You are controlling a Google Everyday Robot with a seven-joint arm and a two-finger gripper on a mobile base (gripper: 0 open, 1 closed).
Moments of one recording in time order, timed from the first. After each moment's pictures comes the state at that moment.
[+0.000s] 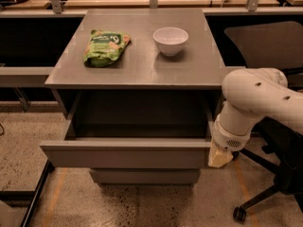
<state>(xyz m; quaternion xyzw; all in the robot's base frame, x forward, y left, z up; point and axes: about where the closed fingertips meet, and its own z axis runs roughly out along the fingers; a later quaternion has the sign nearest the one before) 0.445 -0.196 0.690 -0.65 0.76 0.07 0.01</state>
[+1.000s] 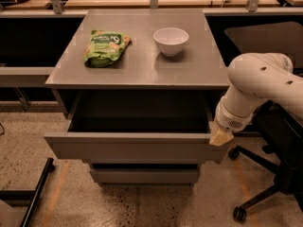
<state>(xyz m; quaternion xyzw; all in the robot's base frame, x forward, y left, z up) 0.509 -0.210 0.708 -0.64 0.77 0.03 0.06</state>
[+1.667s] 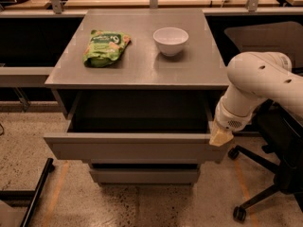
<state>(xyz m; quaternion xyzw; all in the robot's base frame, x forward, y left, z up) 0.509 -0.209 0.709 -0.63 0.77 0.04 0.06</state>
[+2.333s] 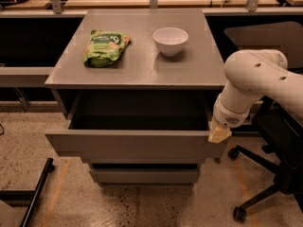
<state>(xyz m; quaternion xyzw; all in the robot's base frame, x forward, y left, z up) 0.523 -0.208 0.709 -0.64 0.77 0.03 0.06</state>
